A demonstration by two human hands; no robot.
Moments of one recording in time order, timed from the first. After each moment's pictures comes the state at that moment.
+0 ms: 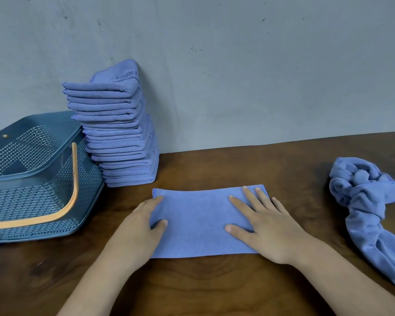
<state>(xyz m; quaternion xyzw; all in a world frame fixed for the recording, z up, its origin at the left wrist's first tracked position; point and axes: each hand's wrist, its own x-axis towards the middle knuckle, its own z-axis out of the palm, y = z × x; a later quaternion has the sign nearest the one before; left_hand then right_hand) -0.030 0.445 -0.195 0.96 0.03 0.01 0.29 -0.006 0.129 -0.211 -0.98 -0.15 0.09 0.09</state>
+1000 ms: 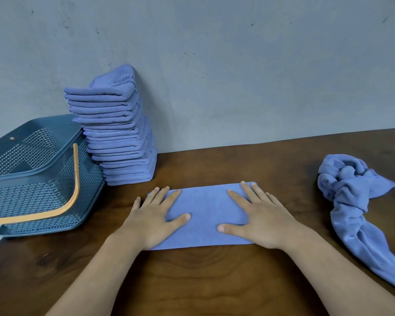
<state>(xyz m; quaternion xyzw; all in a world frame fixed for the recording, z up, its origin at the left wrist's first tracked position) 0.003 0.421 -0.202 0.99 -0.07 -0.09 0.05 -0.002 0.117 -0.205 -0.98 -0.13 0.11 0.11</state>
